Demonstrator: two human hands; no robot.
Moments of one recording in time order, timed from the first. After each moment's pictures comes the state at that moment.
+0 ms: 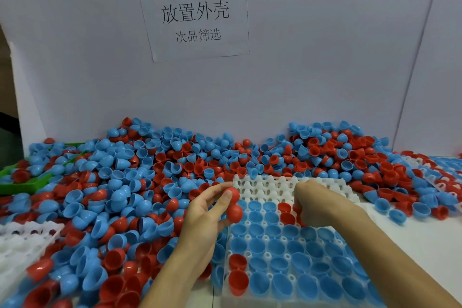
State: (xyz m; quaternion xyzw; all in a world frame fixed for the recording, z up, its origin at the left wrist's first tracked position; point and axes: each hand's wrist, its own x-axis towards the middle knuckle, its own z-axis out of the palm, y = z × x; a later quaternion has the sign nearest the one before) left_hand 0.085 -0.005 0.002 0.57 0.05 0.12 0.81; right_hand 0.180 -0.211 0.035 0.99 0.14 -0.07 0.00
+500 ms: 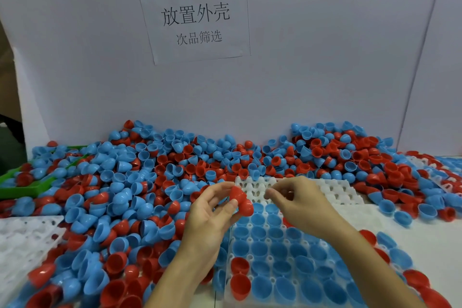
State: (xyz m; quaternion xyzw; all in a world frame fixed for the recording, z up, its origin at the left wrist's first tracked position) left_hand 0.088 -0.006 -0.005 0.57 0.00 0.14 0.81; right_hand 0.141 -0.190 0.036 0.89 0.22 0.06 -0.40
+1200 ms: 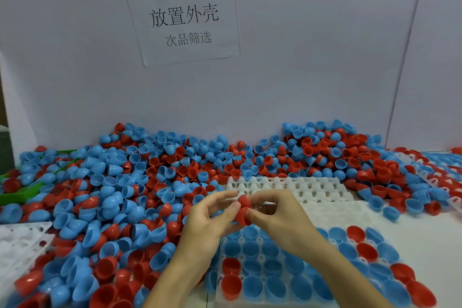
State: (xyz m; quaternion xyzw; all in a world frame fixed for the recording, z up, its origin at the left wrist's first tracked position) left_hand 0.085 -0.012 -0.003 0.63 -0.03 0.11 0.77; right_hand 0.119 -0.173 0.019 0.78 0.24 0.00 -0.58
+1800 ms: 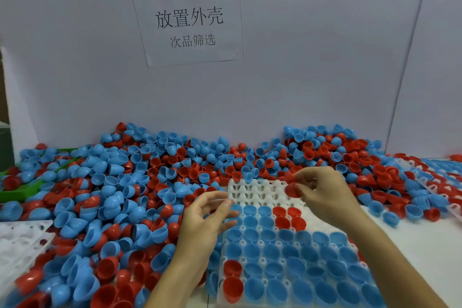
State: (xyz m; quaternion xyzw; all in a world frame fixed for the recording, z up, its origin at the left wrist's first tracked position) left_hand 0.089 -0.008 -0.005 0.60 0.06 0.15 0.78; right_hand 0.154 -0.229 0.050 0.89 0.14 0.13 -0.42
